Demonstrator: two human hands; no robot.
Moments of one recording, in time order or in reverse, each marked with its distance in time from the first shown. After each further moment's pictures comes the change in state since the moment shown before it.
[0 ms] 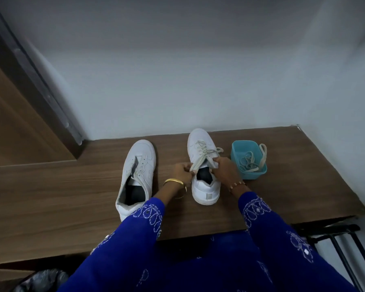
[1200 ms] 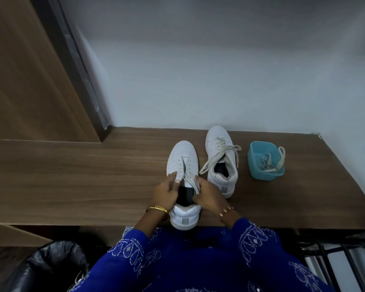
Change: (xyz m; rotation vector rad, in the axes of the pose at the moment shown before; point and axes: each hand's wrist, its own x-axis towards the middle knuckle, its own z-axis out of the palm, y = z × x) left_hand -0.075 -0.082 -0.043 0.030 0.282 0.088; right_hand -0.081 -0.054 0.056 0.100 -0.374 -0.124
